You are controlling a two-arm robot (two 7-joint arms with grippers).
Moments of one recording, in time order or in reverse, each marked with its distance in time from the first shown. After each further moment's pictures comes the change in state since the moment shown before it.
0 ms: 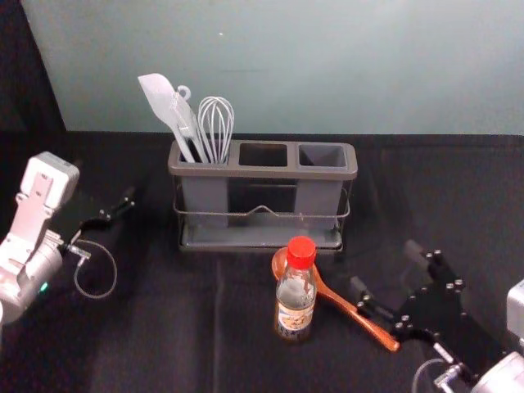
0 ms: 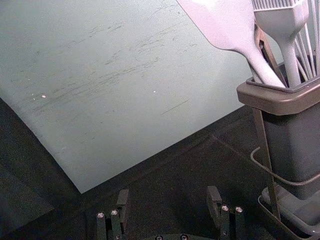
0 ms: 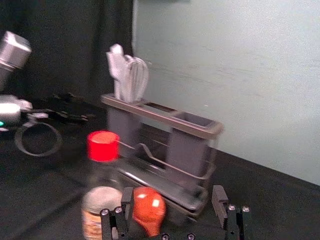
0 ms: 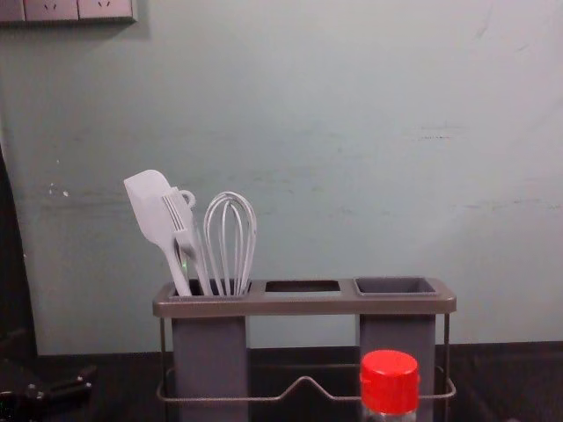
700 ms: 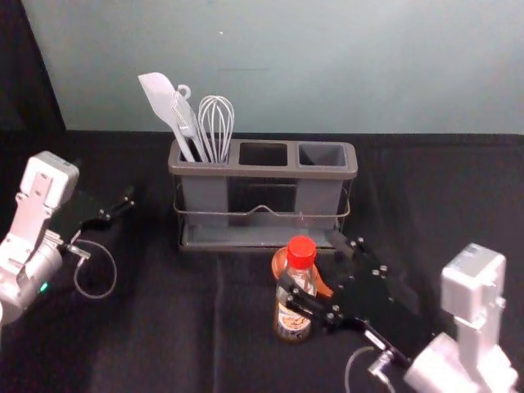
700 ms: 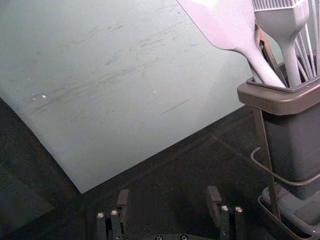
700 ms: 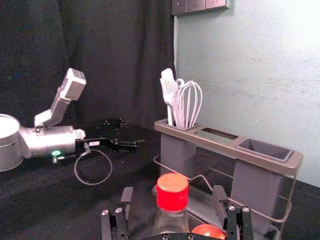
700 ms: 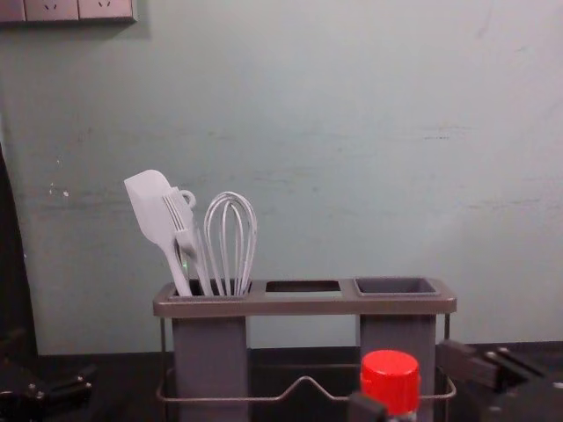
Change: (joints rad) left arm 0.000 0.000 0.000 0.000 0.000 0.000 0.000; right arm 0.120 -0.134 -0.099 0.028 0.016 0.046 0.155
